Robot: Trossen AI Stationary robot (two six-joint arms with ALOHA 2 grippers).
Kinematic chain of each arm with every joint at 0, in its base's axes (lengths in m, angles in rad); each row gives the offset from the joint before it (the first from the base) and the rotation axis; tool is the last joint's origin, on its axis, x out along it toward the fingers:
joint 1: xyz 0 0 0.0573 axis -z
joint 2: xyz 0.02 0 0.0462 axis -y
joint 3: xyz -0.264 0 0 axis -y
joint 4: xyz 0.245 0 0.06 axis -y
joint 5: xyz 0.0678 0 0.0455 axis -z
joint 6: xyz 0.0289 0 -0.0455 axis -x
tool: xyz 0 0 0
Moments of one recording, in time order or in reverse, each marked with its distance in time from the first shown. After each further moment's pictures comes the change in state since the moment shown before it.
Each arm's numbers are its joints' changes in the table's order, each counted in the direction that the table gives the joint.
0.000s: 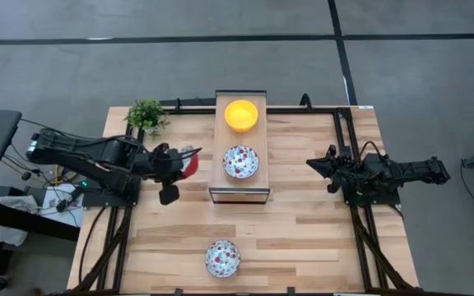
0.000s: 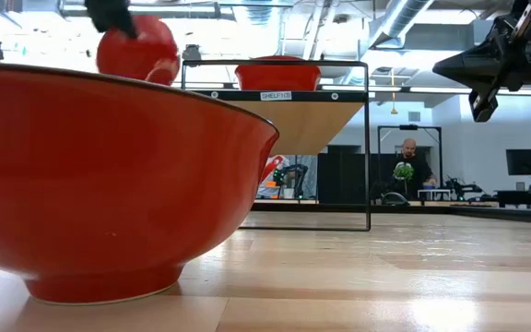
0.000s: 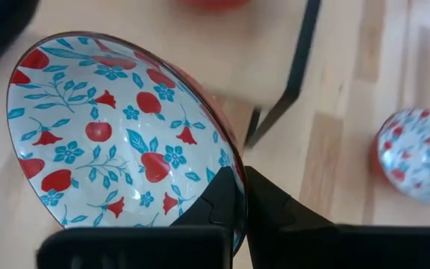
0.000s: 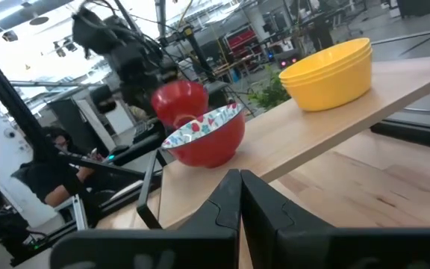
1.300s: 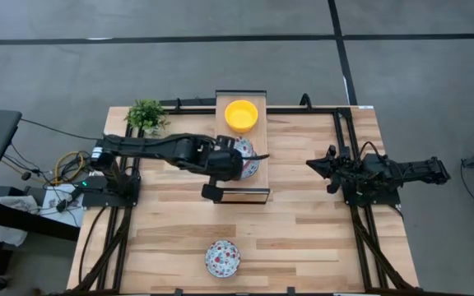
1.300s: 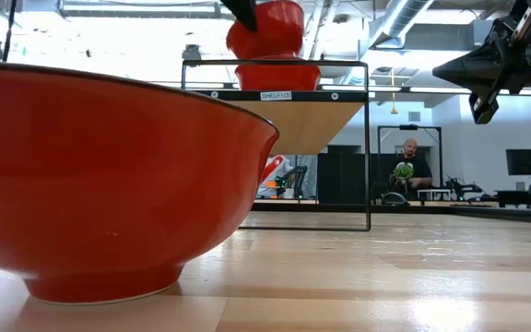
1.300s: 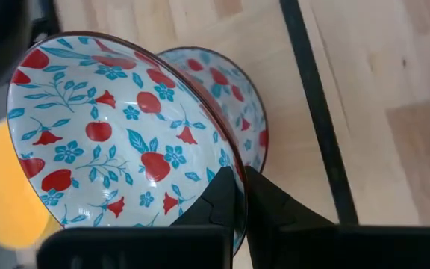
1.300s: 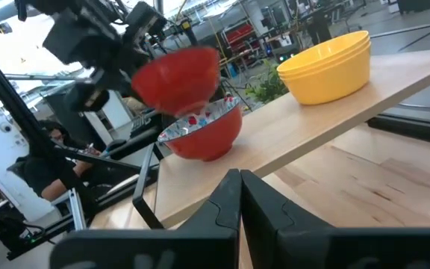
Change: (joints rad) left arm -0.067 -0.733 0.817 -0.255 -0.064 -0.693; right arm 0.000 0.000 0.000 -0.023 -0.002 0.000
